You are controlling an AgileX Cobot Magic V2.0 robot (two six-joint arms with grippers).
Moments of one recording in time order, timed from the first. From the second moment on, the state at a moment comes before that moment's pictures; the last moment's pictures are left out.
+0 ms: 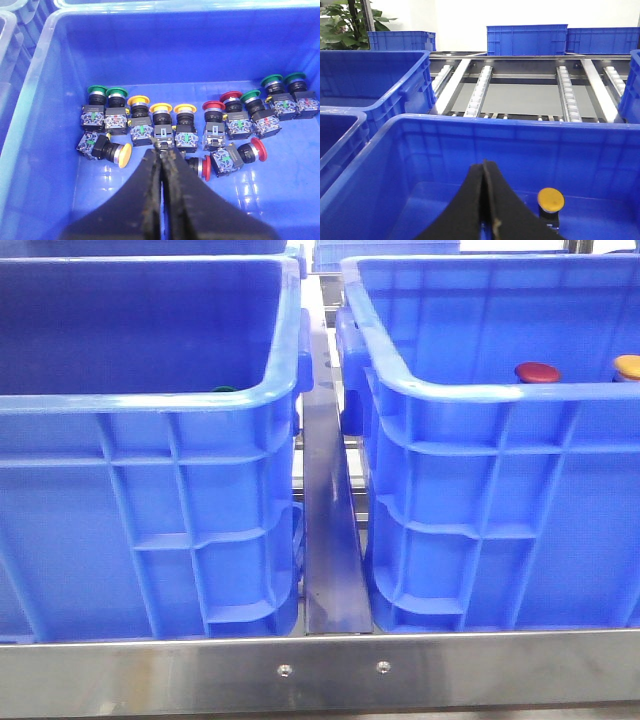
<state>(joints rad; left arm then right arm) -0.11 0.65 -0.80 0.14 0.68 -0.20 -0.15 0.61 -0.53 1.43 0.30 -1.40</state>
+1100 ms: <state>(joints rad) -0.11 0.65 -0.80 0.14 0.66 -0.20 -0.15 0.61 -0.53 1.43 0.30 -1.39</state>
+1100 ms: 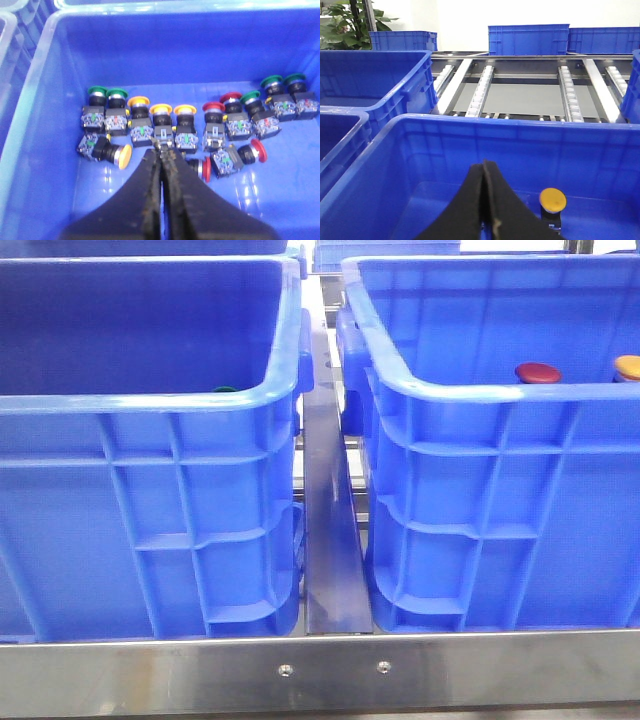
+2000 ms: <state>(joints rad) -0.11 0.04 -0.13 0.19 0.30 -0.20 -0.15 0.61 -0.53 1.43 0.30 -1.39</state>
